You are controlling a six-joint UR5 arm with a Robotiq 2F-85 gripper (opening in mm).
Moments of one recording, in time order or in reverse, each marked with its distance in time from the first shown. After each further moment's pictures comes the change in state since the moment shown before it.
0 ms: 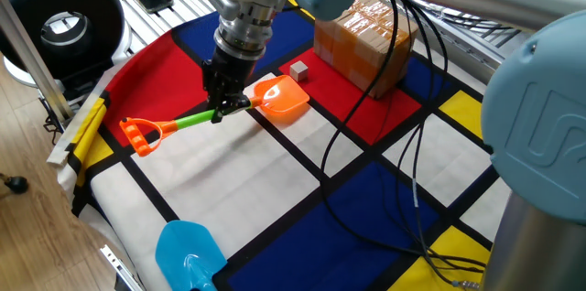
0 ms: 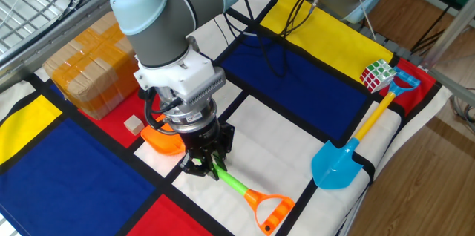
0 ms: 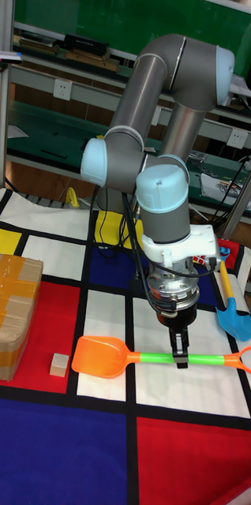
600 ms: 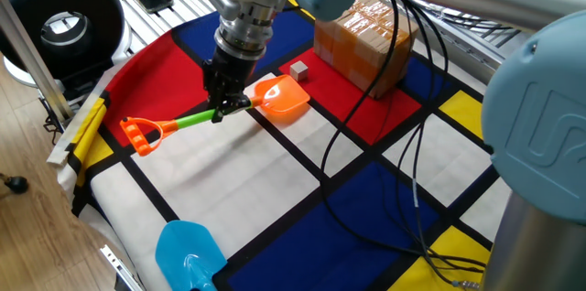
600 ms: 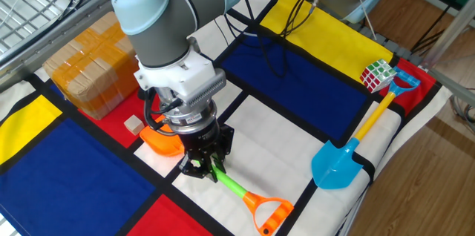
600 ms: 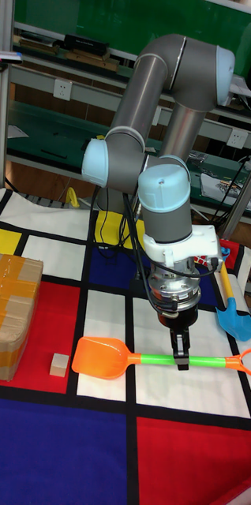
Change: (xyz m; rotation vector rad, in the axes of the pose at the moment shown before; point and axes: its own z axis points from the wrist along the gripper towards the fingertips) arm -0.003 -0.005 0.000 0.012 0.001 0.008
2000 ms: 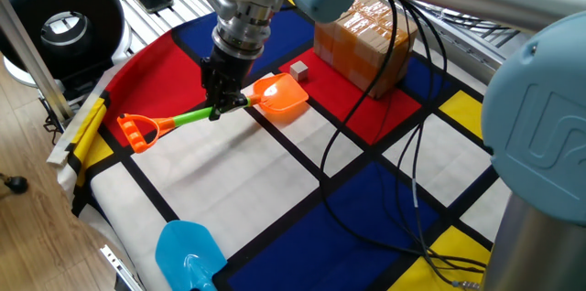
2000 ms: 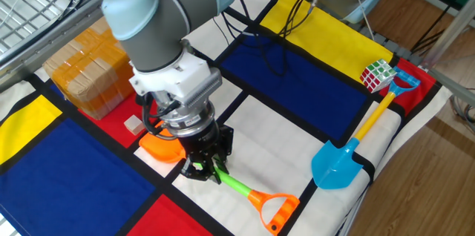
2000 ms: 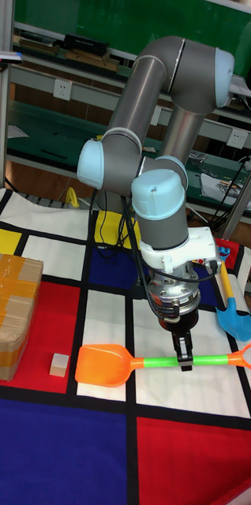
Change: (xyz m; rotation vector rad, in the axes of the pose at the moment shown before) arm -0.003 -0.001 0.002 -0.041 -0.037 -0.070
